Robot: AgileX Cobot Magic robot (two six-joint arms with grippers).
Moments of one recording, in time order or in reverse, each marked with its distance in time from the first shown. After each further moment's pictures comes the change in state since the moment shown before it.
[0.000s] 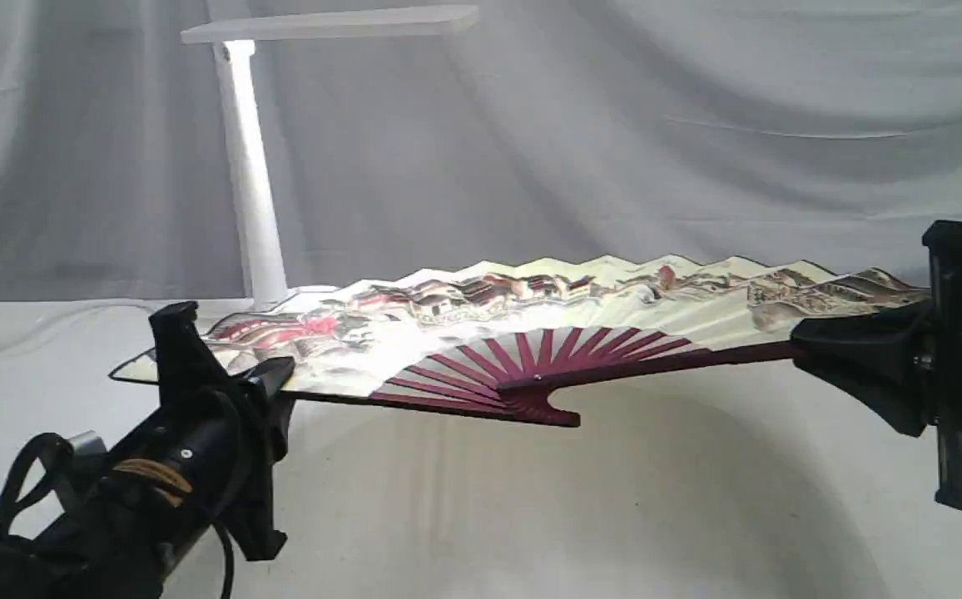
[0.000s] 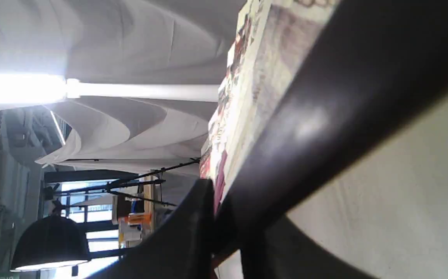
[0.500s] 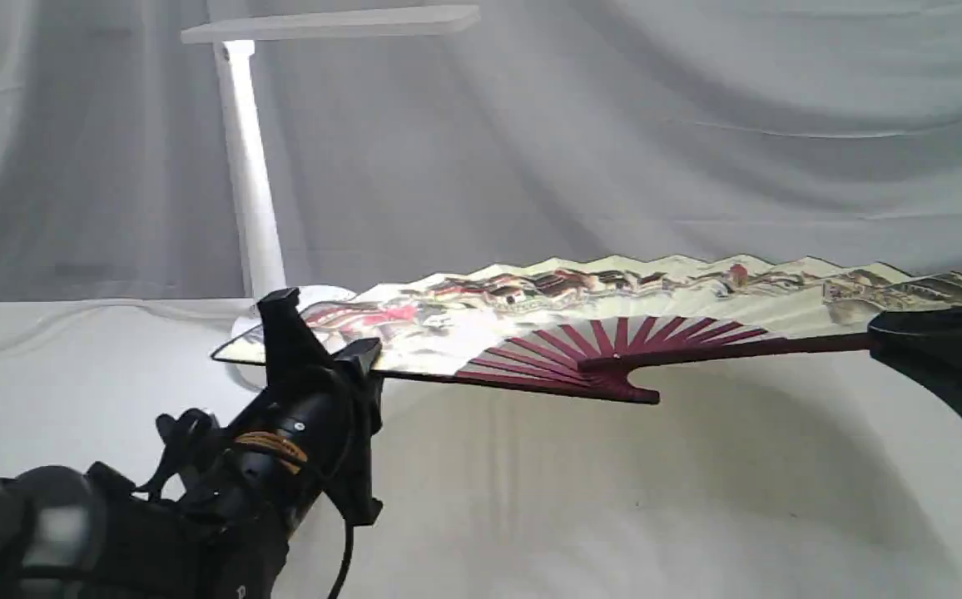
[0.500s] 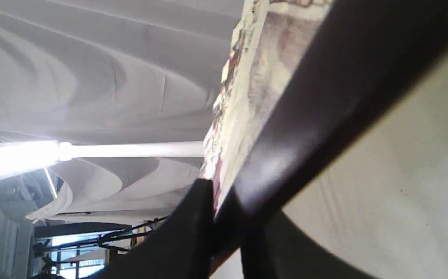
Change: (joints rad) left arm -0.074 0.172 -0.218 -0.045 -0.002 0.000; right arm -0.117 0.027 0.000 0.002 -0.019 -0.025
